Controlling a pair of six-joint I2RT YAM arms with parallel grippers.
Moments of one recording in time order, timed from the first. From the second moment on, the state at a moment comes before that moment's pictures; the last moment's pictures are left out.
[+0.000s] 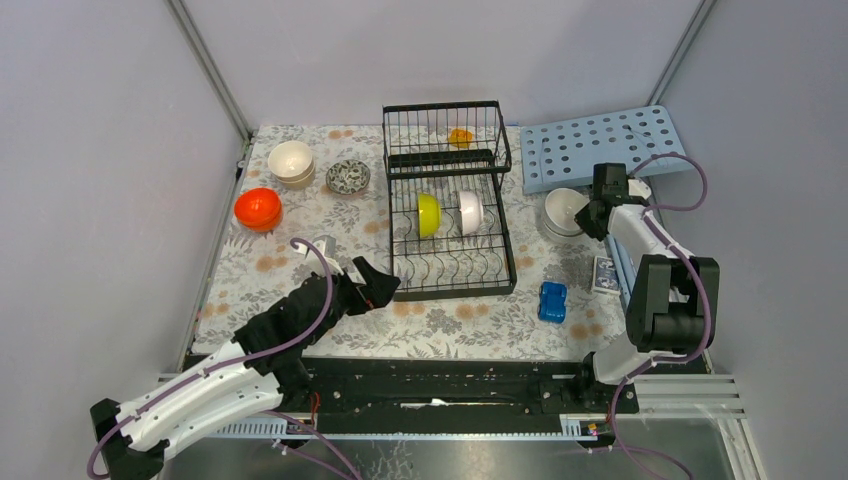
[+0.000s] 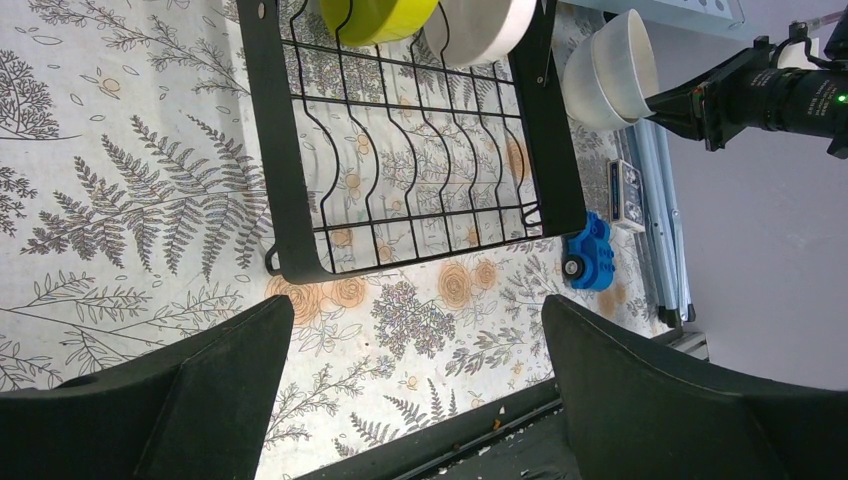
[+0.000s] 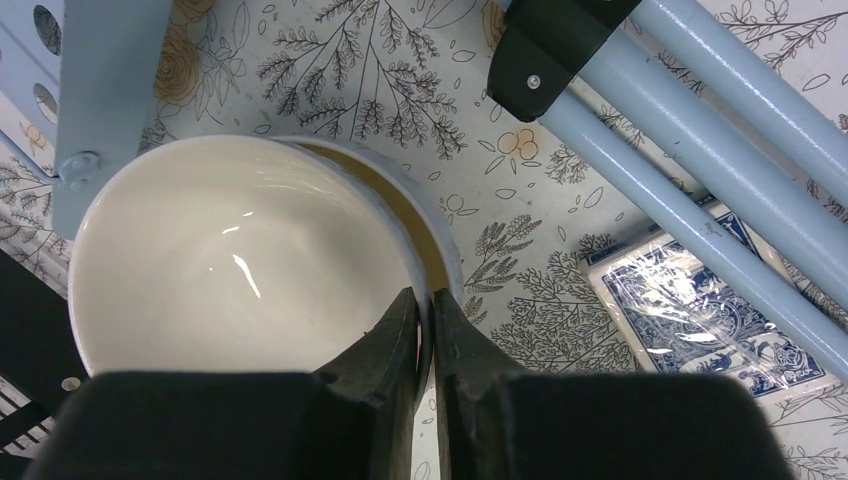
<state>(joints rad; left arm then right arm) -0.92 0.55 0.48 -0.35 -0.35 -0.92 -0.07 1.59 1.05 -0.46 0.25 0.77</state>
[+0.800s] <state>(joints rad) -0.92 0.54 0.48 -0.34 -0.34 -0.93 -0.07 1.58 1.05 -0.45 0.22 0.77</state>
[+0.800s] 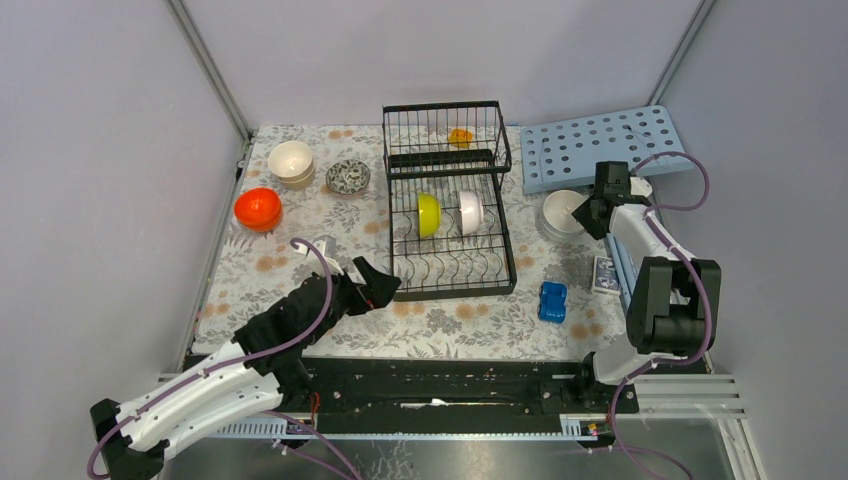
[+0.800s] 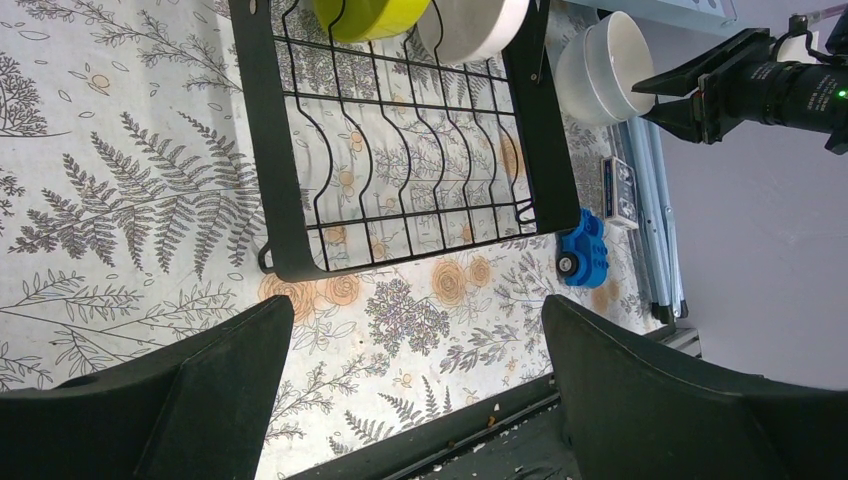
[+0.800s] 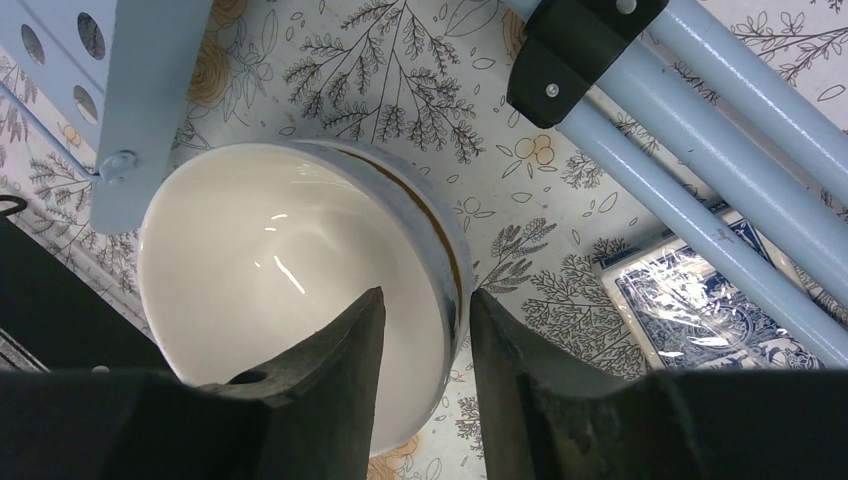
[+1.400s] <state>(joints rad) -0.92 0.56 0.48 -0.34 -0.34 -0.91 -0.06 1.33 1.10 -0.55 0.21 0.74</state>
